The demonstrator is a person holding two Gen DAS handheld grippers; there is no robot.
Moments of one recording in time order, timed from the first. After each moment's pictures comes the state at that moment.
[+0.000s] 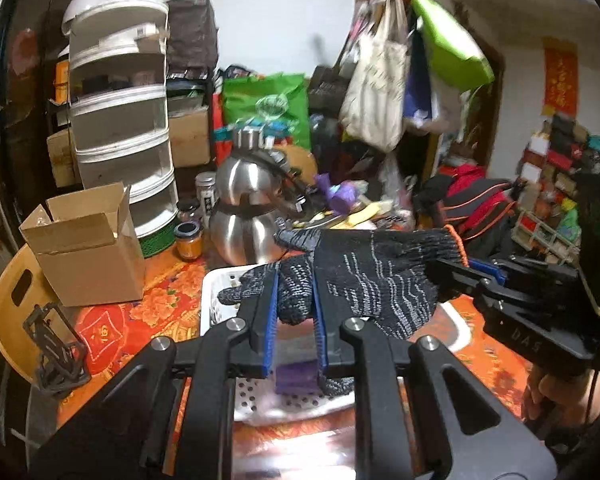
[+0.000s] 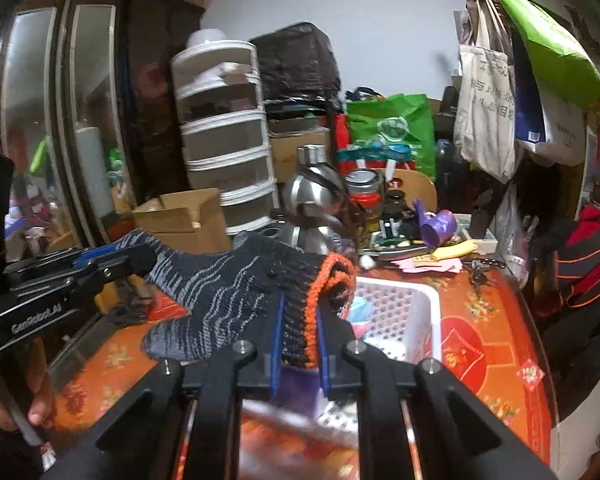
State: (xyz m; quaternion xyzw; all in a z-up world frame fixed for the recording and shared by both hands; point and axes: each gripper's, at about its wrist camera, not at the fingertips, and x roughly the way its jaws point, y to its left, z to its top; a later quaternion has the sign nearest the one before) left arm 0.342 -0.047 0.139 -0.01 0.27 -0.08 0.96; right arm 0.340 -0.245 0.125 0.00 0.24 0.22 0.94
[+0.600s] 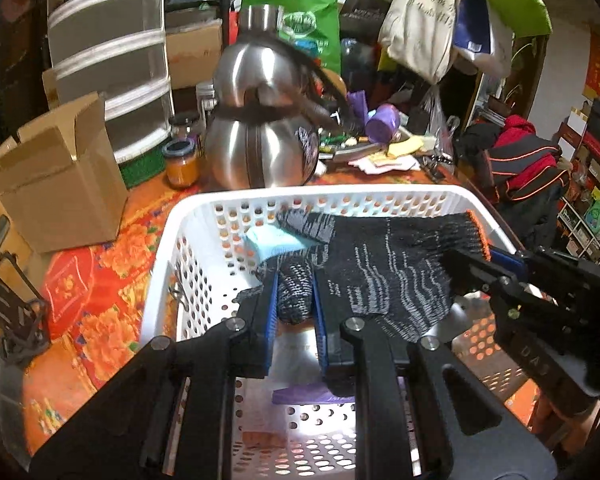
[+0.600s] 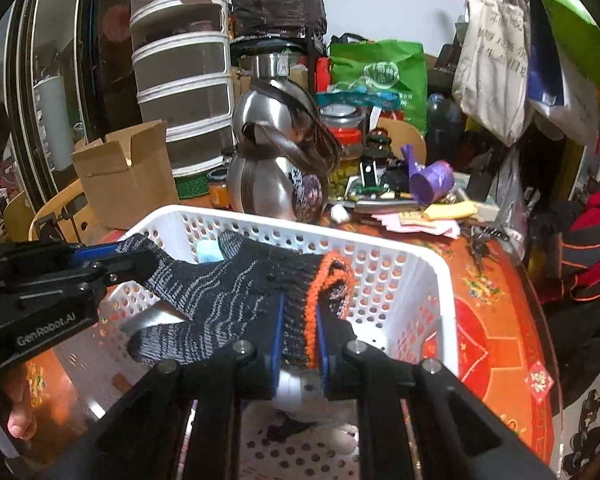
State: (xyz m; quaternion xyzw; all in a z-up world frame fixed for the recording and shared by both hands) left arm 0.441 -0.063 0.019 -0.02 0.38 -0.04 0.92; right arm 0.429 -0.236 0.033 -0.05 0.32 0.19 0.93
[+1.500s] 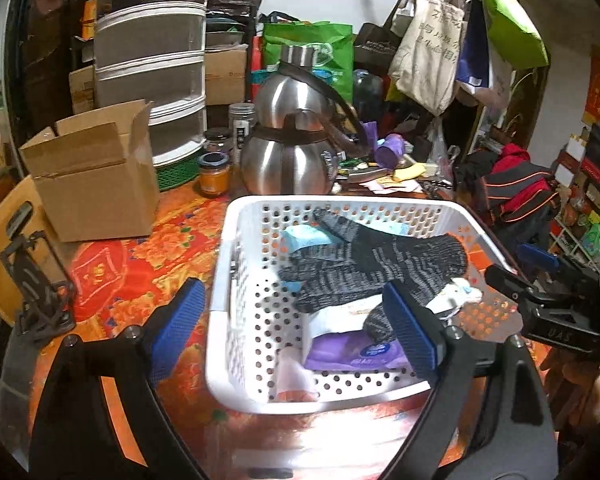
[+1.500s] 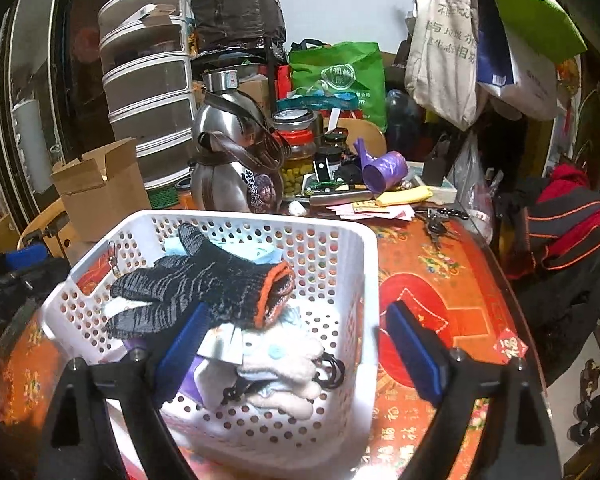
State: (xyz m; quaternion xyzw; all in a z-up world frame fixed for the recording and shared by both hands) left arm 0.371 -0.021 0.045 -0.04 0.33 -0.02 0.94; right arm 0.397 -0.284 0.040 -0.03 0.31 0.13 0.94
